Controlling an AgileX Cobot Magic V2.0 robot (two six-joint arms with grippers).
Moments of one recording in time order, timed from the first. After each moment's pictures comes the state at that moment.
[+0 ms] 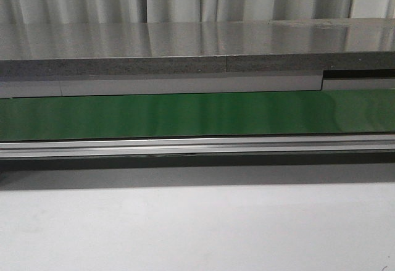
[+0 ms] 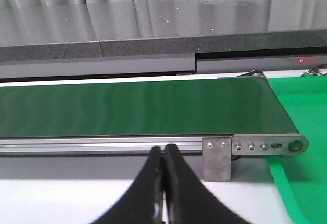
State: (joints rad) left arm -0.01 0.43 -0.60 0.09 0.67 -0.18; right arm 0.05 -0.01 0.03 0.02 0.13 0.06
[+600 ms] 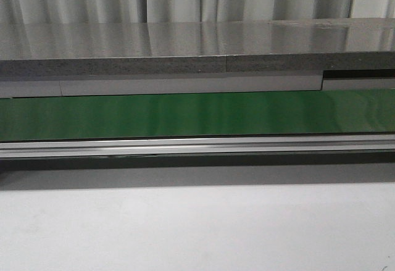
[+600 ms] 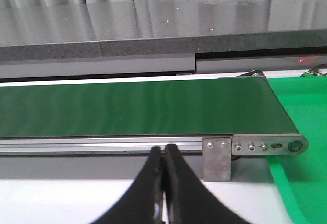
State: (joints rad) left arm -0.01 0.75 -0.73 0.10 0.86 -0.18; right arm 0.05 -0.01 0.03 0.02 0.13 0.06
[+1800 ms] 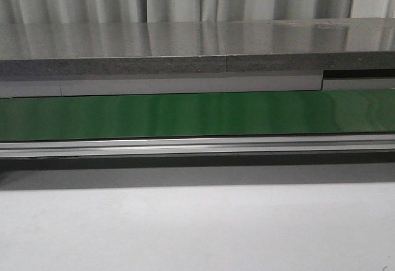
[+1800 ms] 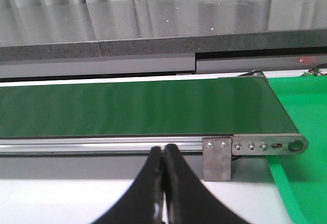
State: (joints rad) left arm 0.23 1.09 -0.86 0.23 0.68 -0.22; right arm 0.05 -0.01 0.03 0.02 0.13 0.06
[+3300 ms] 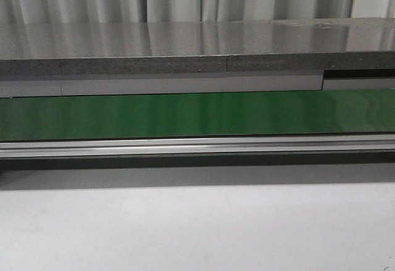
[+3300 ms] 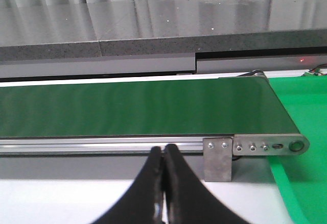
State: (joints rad) left arm 0.34 1.93 -1.17 0.14 0.64 -0.13; right arm 0.05 -0.01 0.03 0.02 0.13 0.06
